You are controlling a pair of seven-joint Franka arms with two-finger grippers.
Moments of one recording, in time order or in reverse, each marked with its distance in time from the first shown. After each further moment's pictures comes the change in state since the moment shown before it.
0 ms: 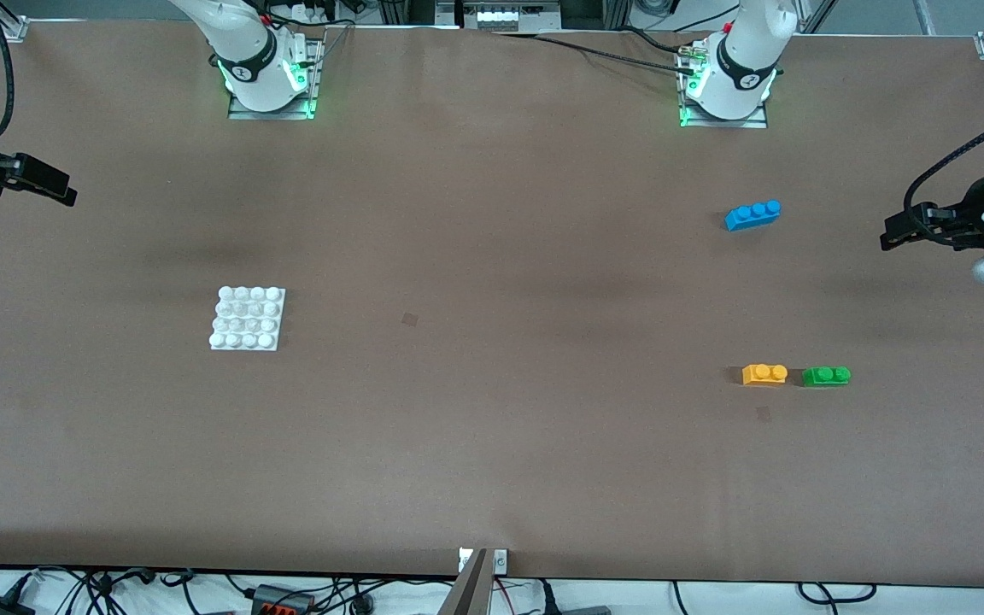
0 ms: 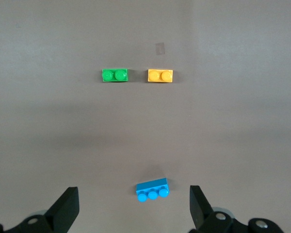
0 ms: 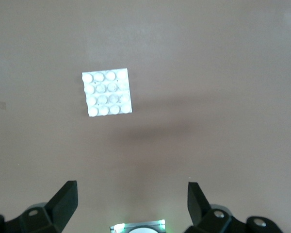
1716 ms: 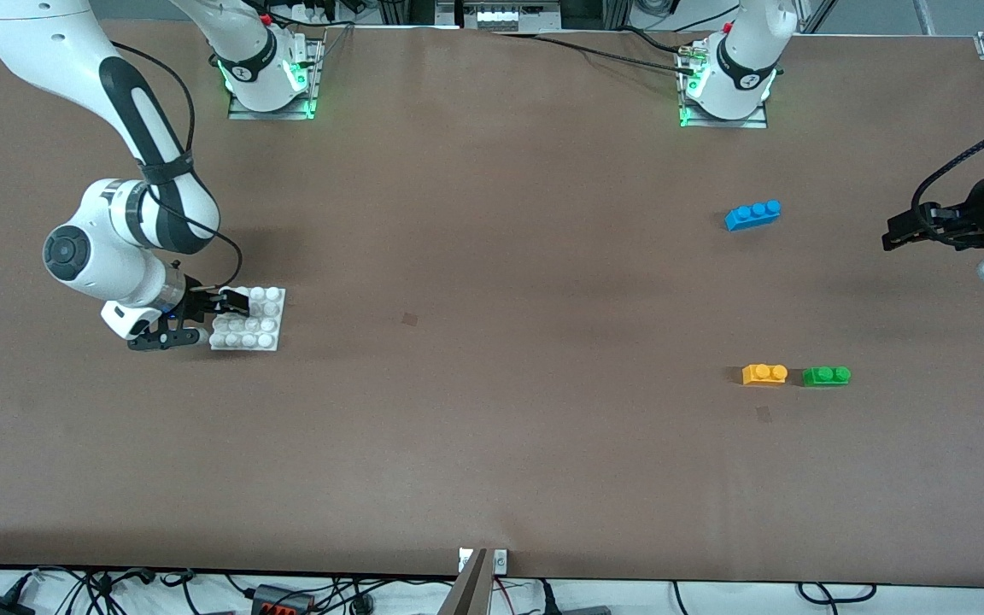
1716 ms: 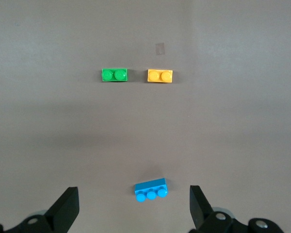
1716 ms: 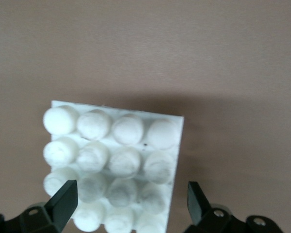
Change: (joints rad) left arm 0.007 0.000 0.002 0.000 -0.011 0.000 0.000; right arm -0.026 0.424 0.073 -0.457 0.173 0.957 -0.281
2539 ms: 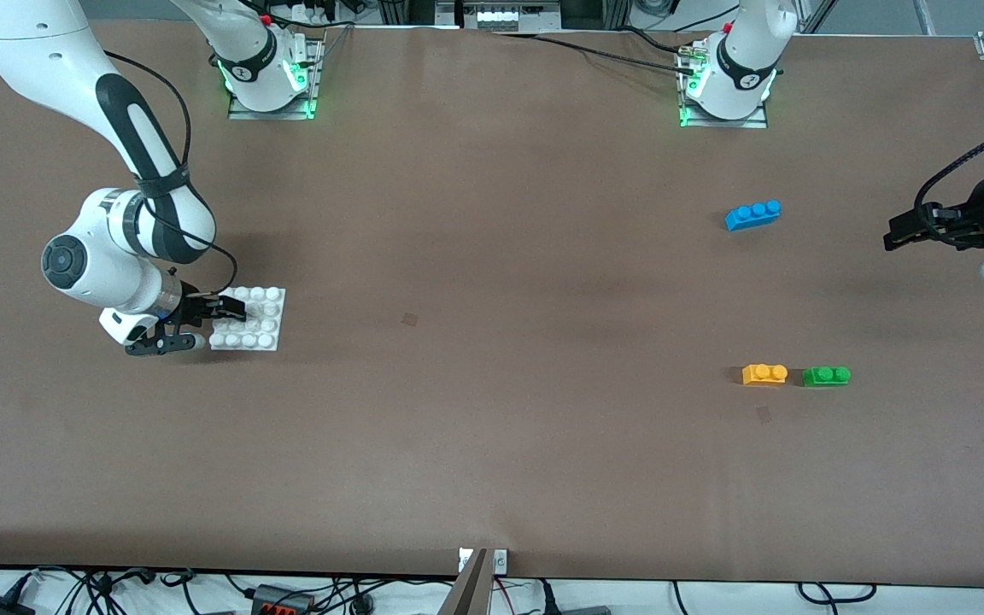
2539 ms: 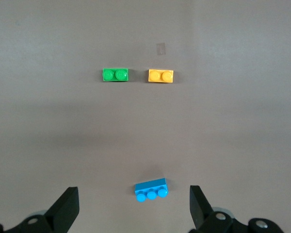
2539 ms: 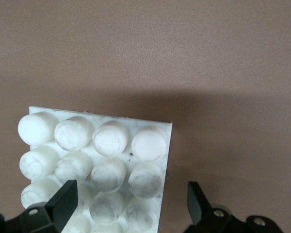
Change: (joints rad) left arm 0.003 0.000 0.002 0.000 -0.001 0.000 0.000; right arm -0.022 0.051 0.011 0.025 0.006 0.021 -0.008
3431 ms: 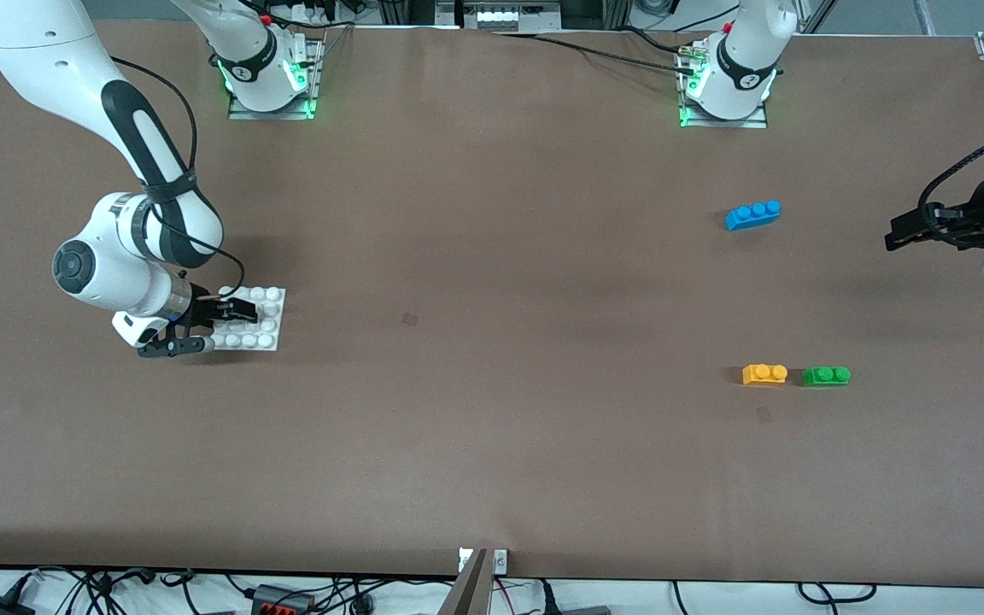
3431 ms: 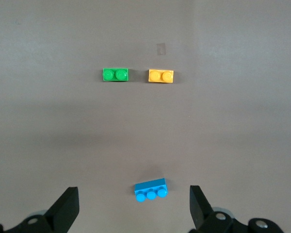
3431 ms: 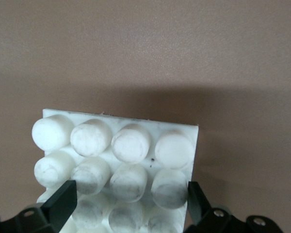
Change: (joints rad) left arm 0.001 0.000 0.002 0.000 -0.004 0.000 0.000; right arm 0.001 0.029 0.021 0.012 0.054 0.000 -0.011
